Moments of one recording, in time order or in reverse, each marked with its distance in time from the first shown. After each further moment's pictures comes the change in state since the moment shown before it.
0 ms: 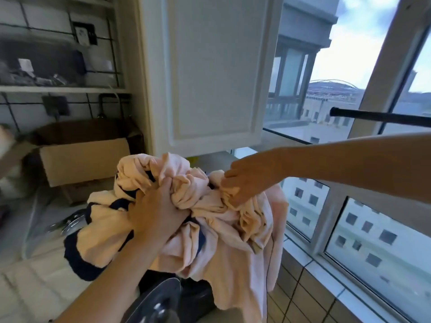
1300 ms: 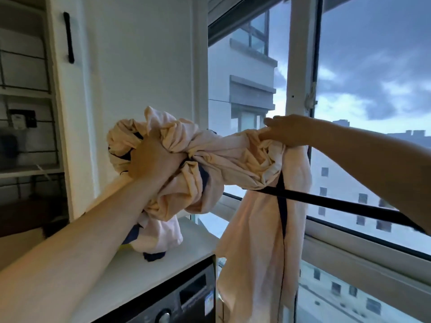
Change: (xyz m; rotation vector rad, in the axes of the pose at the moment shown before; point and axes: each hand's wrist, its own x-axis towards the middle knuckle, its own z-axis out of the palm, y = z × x) left_hand 0.196 0.264 -0.054 -0.322 0.311 0.165; right_hand -0.329 0.123 -0.036 -0.378 -0.704 0.762
